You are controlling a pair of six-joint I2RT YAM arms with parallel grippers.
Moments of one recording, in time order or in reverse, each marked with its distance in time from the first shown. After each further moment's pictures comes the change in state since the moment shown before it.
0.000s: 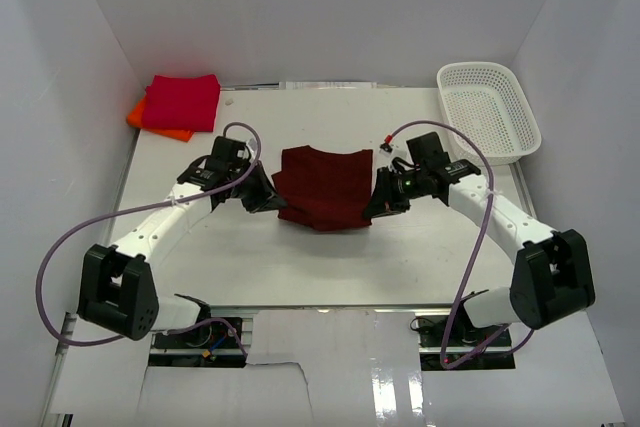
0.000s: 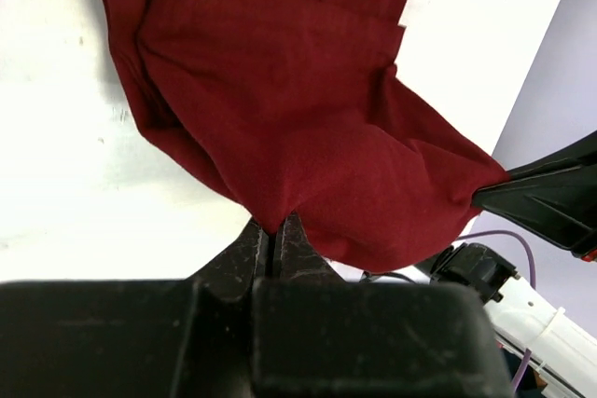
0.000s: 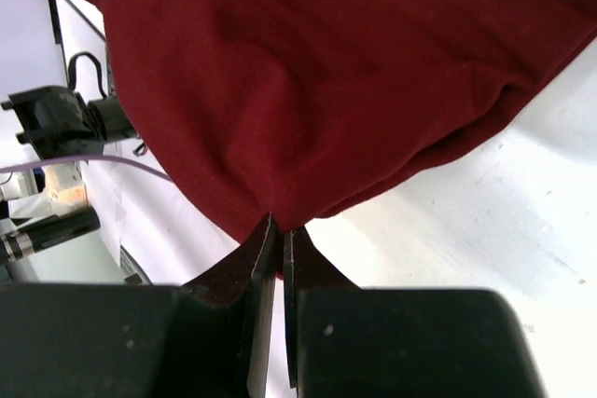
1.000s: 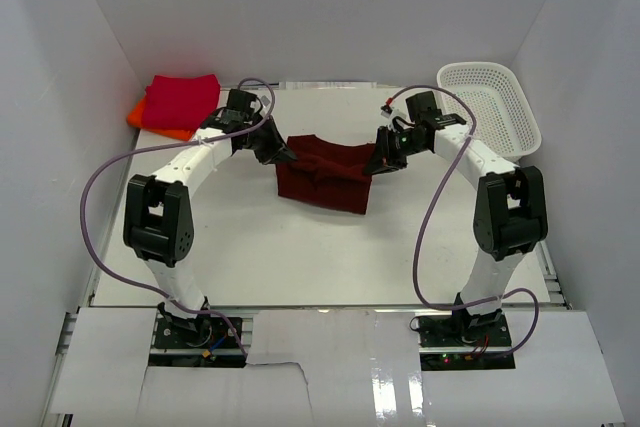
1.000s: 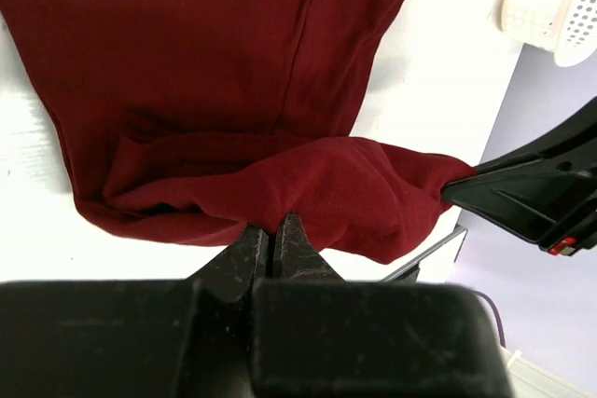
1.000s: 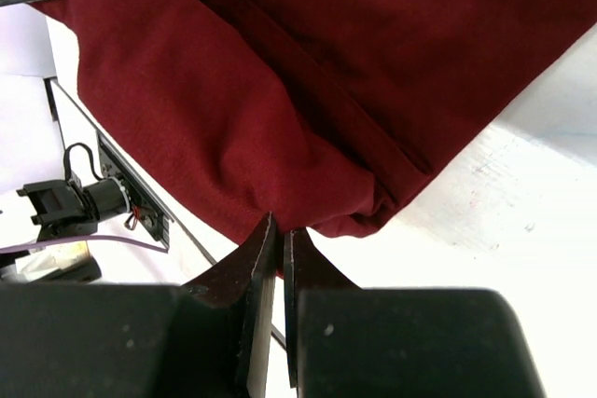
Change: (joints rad) left arm 0.075 0.477 0.480 0.017 0.052 0.066; right arm -0.135 0.440 0.431 -0.058 -0.014 -0.097
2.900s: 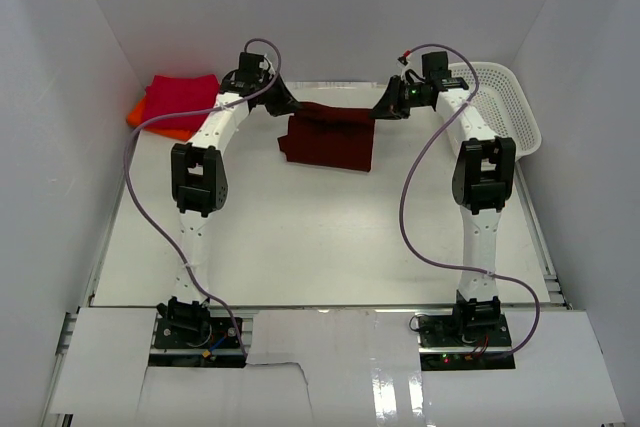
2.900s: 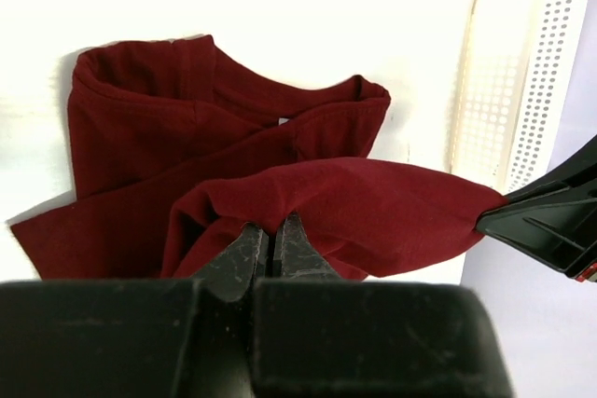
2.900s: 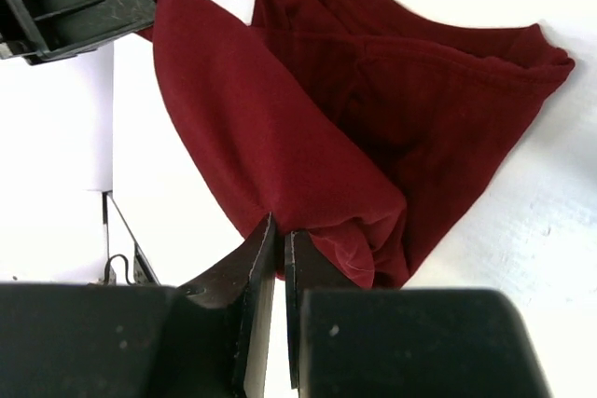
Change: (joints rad) left arm 0.058 0.634 0.852 -0.036 -0.003 0.006; right arm -0.150 0.524 0.718 0.014 -0.130 0.084
